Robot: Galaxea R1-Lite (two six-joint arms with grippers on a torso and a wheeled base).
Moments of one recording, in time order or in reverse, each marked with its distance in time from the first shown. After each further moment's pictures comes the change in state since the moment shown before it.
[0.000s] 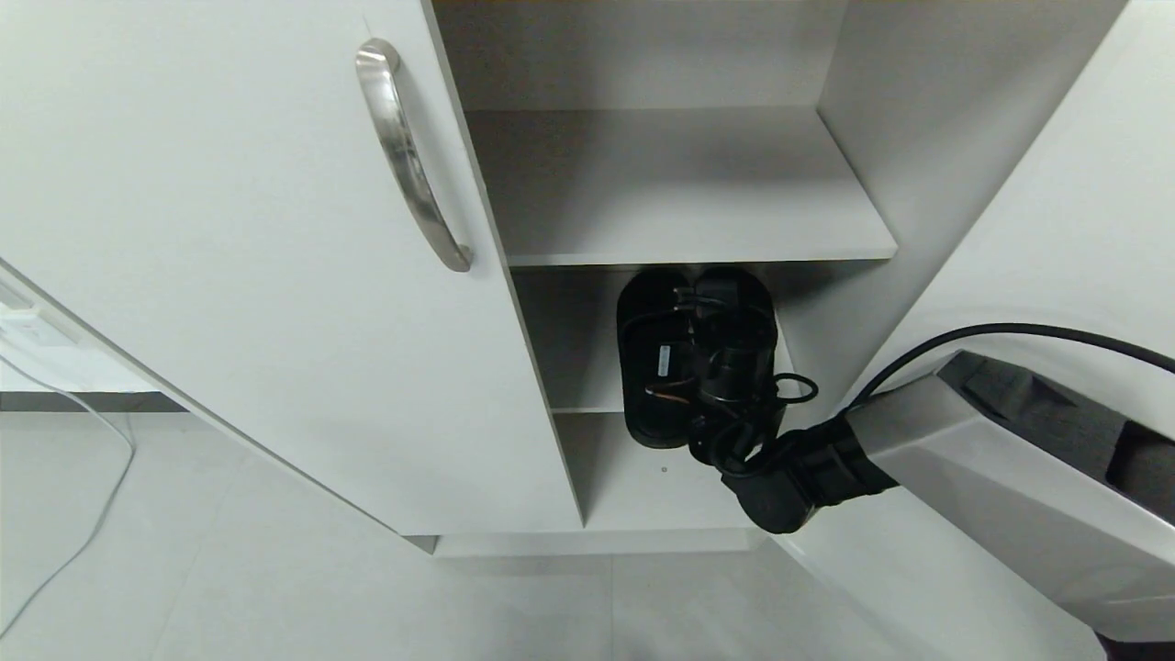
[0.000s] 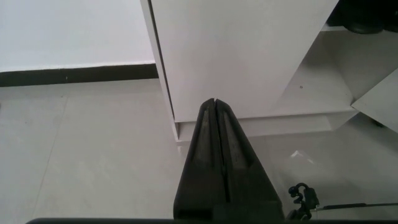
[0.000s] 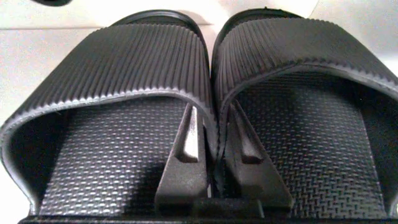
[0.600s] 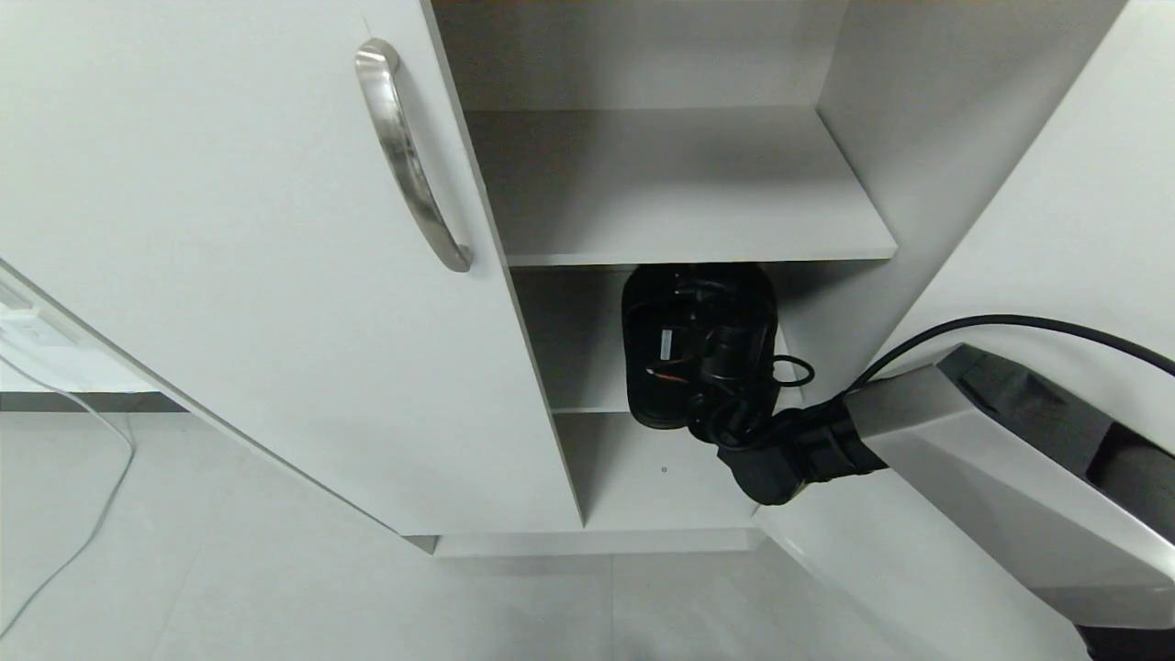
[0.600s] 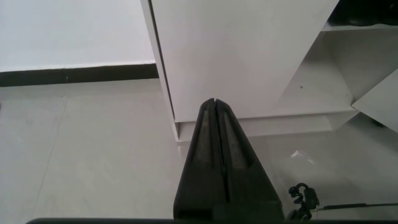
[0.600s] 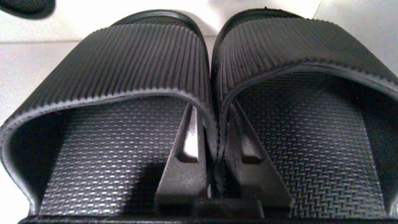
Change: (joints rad) left arm 0.001 0.000 0.000 0.000 0.000 0.000; right arm -0.028 0.038 -0.124 0.084 0.007 0.000
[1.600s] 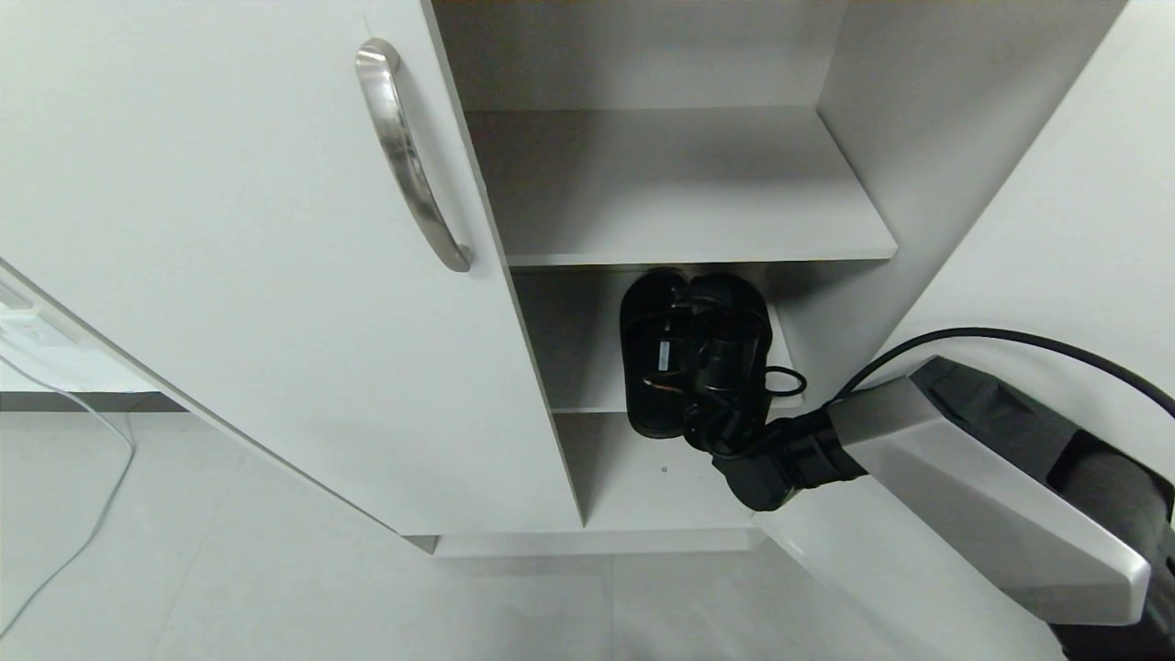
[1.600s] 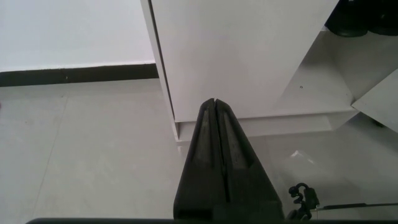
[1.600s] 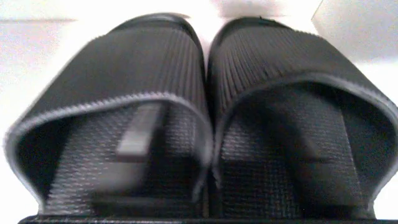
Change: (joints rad) left arm 0.000 0.000 0.000 0.000 0.000 0.000; right arm -0.006 0.047 -0.021 -0.005 -0.002 0.003
